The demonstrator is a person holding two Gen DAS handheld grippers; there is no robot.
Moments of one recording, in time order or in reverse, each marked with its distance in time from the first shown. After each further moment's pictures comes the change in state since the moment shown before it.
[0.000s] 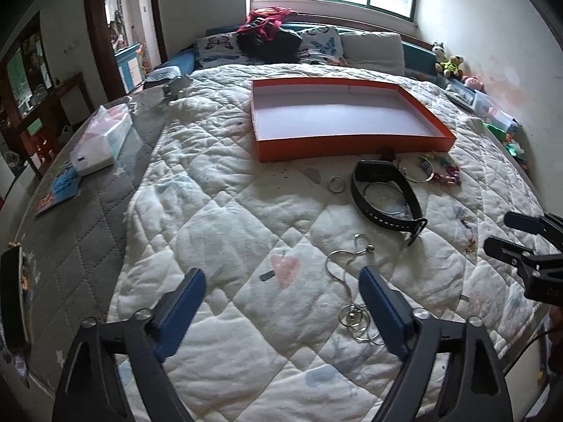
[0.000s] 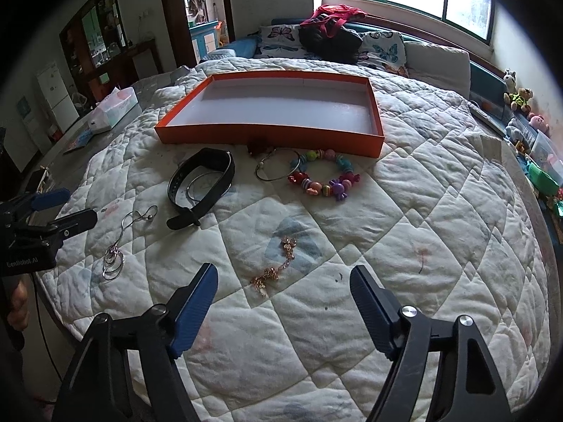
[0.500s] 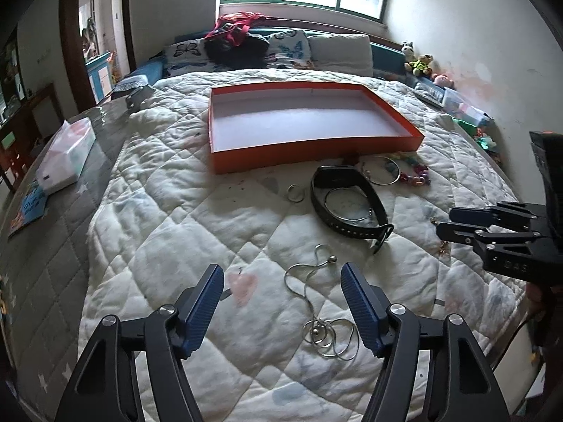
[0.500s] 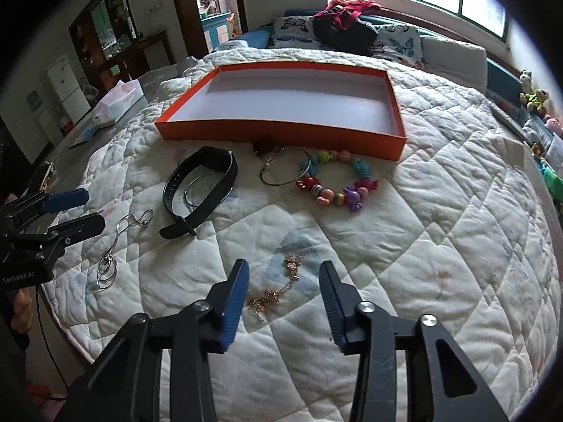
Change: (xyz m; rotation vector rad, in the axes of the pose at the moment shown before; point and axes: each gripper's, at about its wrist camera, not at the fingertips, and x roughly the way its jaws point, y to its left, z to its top) left arm 0.008 -0.016 0.009 0.053 -0.026 -0.122; right arm 0.023 -0.006 0.013 -0.024 0.044 0.067
